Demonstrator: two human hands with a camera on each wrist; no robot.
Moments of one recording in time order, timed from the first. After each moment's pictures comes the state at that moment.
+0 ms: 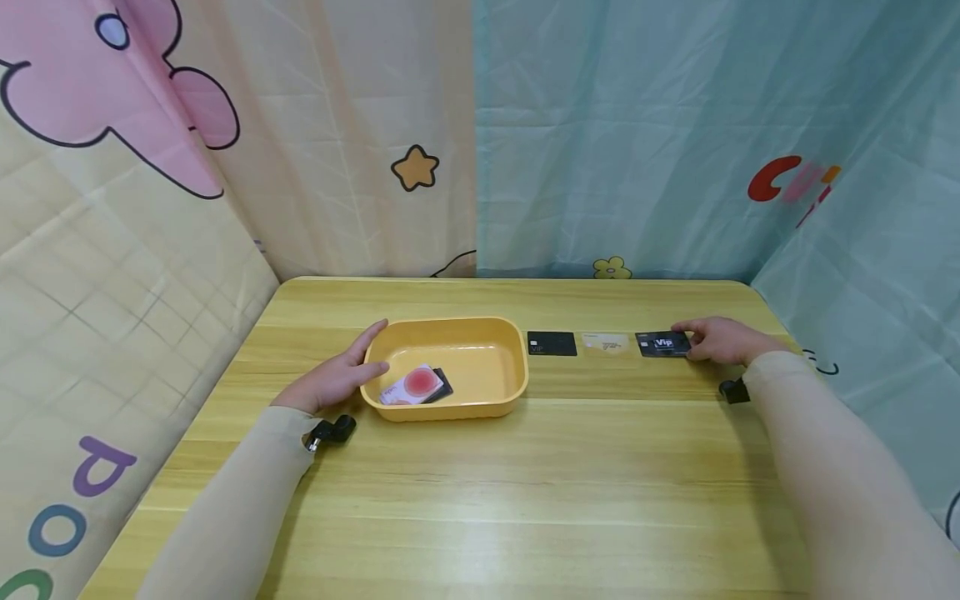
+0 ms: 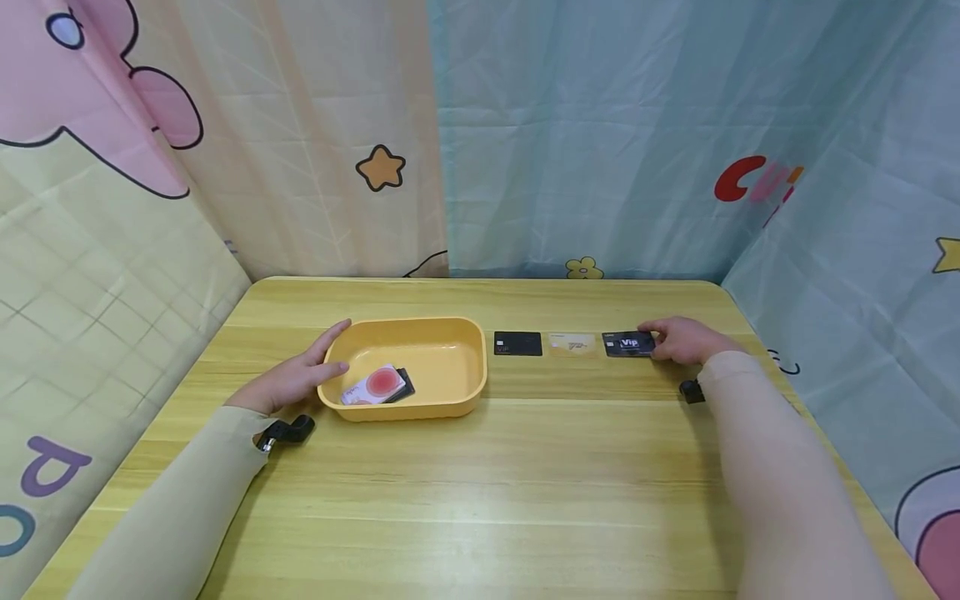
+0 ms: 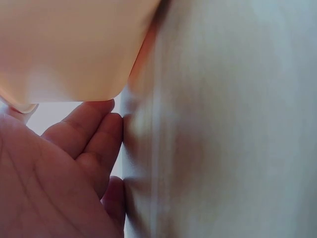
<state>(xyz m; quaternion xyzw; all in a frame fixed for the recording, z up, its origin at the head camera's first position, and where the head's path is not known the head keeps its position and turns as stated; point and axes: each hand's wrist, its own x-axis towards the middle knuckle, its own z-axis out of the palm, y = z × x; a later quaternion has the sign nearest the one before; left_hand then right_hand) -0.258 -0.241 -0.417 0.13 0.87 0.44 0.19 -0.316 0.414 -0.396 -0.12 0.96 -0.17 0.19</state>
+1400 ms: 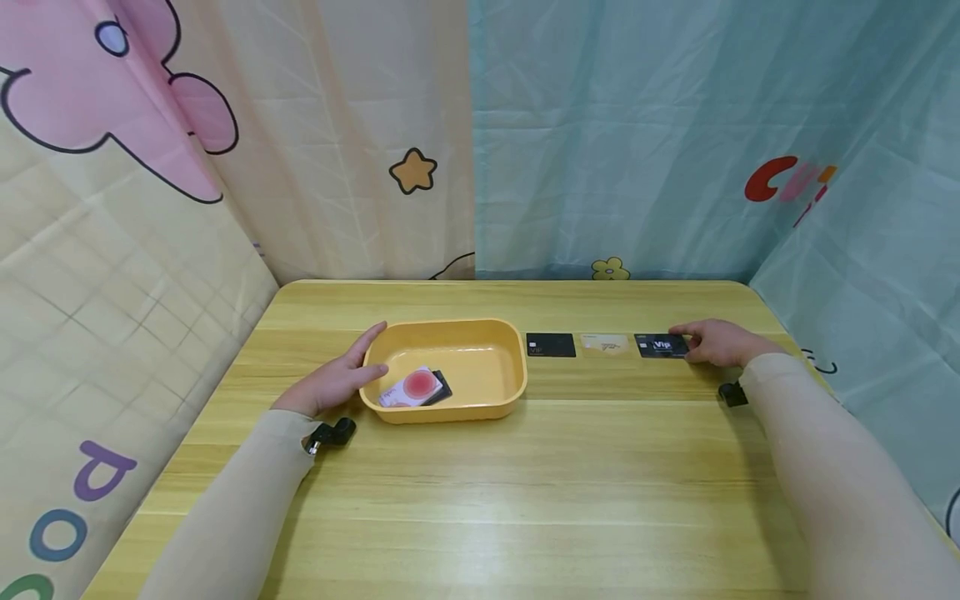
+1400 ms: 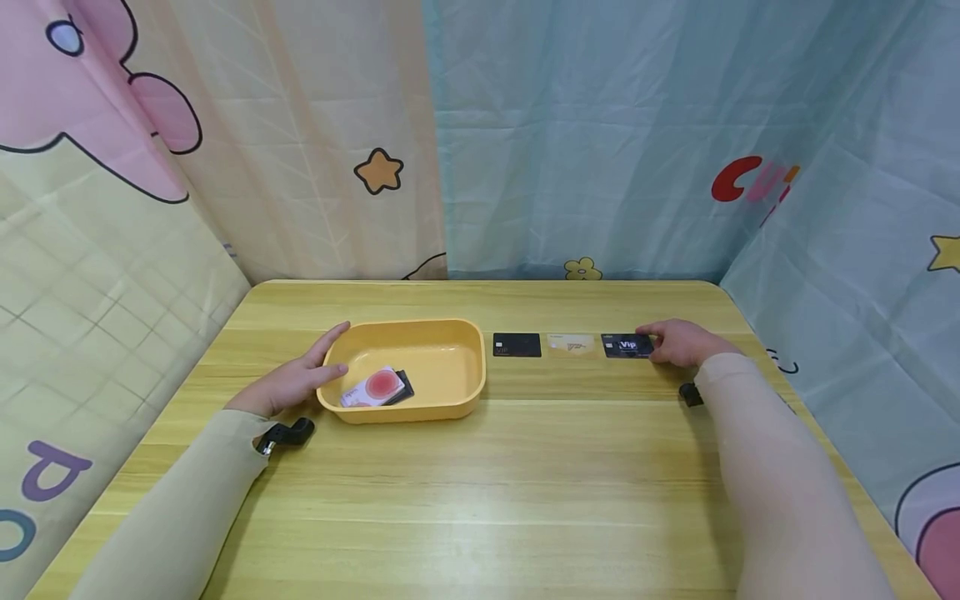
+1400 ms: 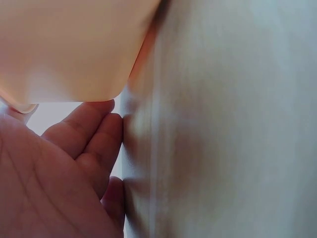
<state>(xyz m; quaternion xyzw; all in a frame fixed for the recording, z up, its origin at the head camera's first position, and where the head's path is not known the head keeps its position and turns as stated) -0.257 -0.240 -0.417 0.14 0.87 0.44 0.19 -0.312 0.409 -0.399 -0.12 0.96 -0.16 0.18</state>
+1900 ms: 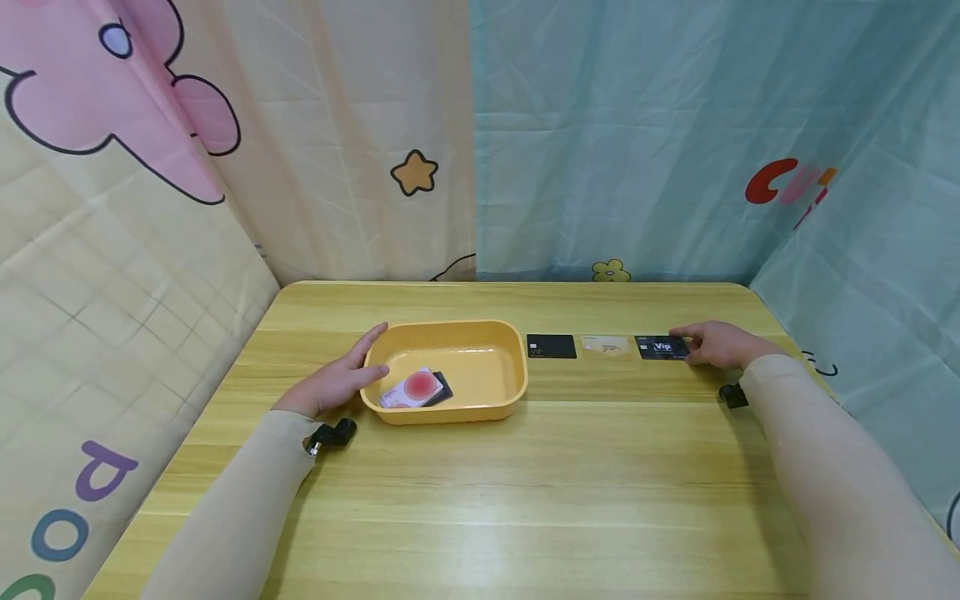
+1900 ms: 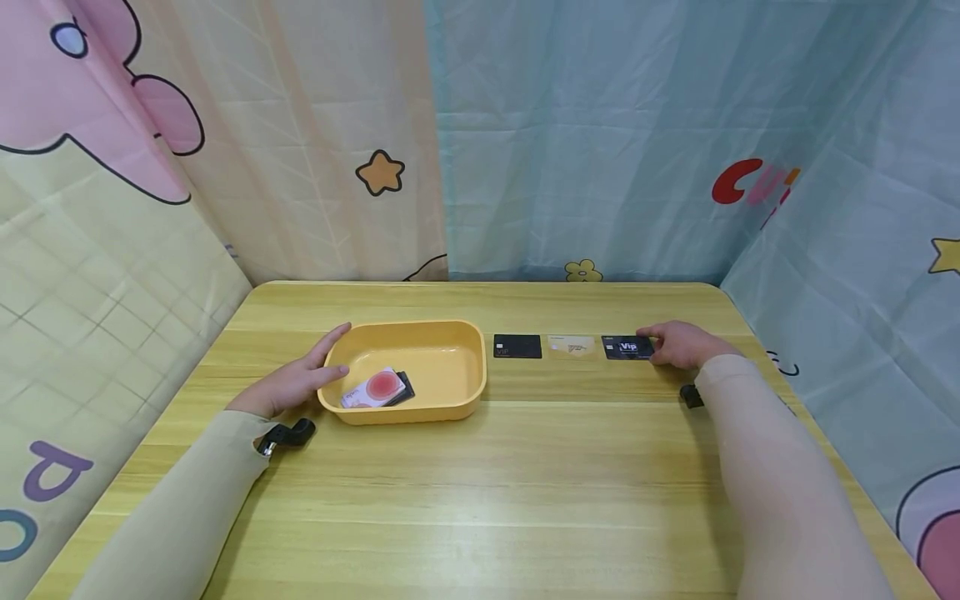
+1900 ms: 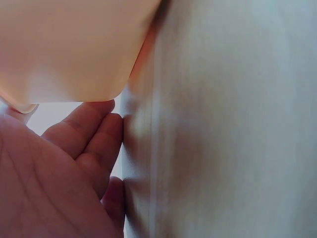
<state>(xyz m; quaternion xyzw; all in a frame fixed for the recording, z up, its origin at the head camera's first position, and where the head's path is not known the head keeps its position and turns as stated) -0.258 -0.241 -0.419 0.14 0.87 0.44 0.19 -0.311 0.408 -0.399 -0.12 0.96 -0.16 0.18</state>
